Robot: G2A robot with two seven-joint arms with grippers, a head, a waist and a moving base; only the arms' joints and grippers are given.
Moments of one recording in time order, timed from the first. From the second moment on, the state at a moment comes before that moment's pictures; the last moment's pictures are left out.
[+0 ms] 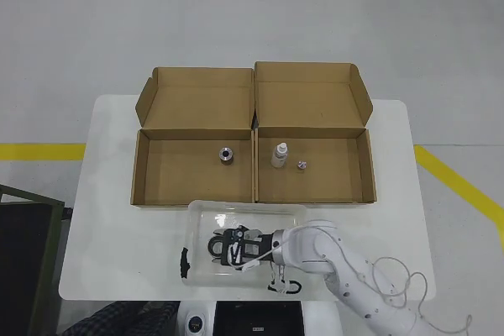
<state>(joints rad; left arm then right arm) -0.01 -0.37 -0.75 -1.25 2.03 -0.40 0.22 -1.19 -1.25 0.84 -1.74 -1.24 -0.77 0.42</state>
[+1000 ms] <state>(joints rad) -0.01 -0.37 -0.75 -1.25 2.03 -0.40 0.22 -1.38 -1.18 1.25 -1.94 -0.66 -0.67 0.31</state>
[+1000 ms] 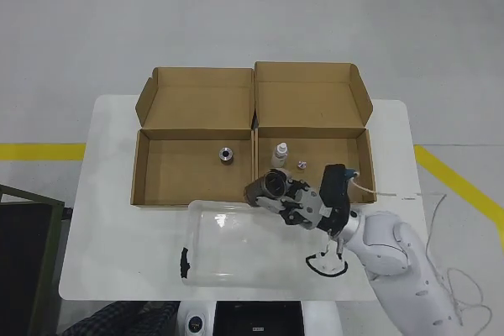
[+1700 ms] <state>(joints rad) -0.01 -0.37 -0.75 -1.25 2.03 -0.40 0.22 -1.35 -1.18 1.27 -1.88 -0.56 -0.67 0.26</state>
